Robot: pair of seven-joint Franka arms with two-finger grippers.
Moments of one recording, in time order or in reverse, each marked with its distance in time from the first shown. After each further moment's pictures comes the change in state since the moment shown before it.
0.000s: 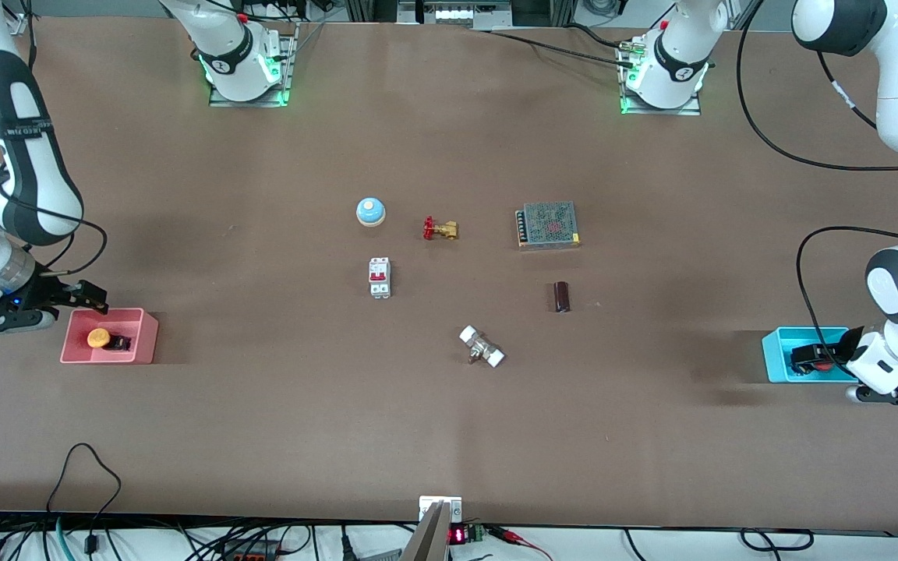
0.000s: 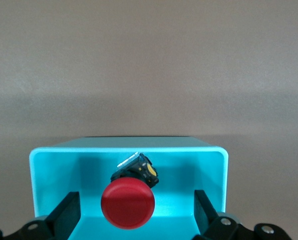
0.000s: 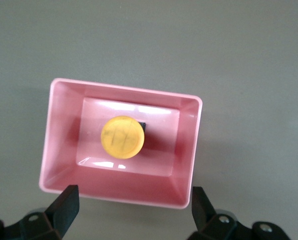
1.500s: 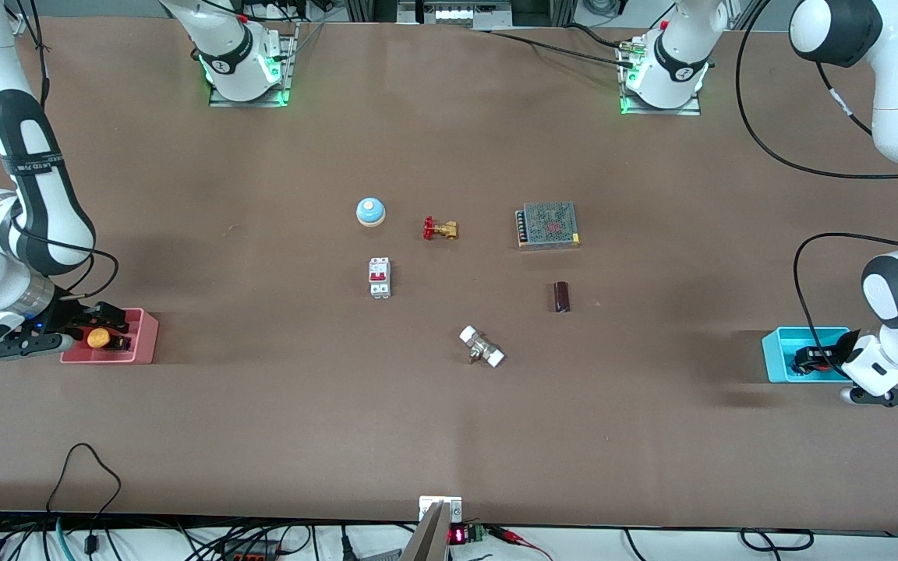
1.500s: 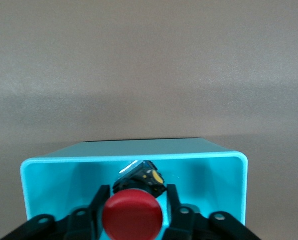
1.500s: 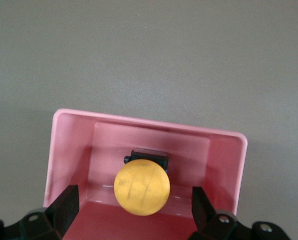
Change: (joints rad) left arm 0.003 0.037 0.007 0.024 0.001 -0.001 0.038; right arm -0.005 0.125 0.037 0.110 0.082 -0.008 -0.027
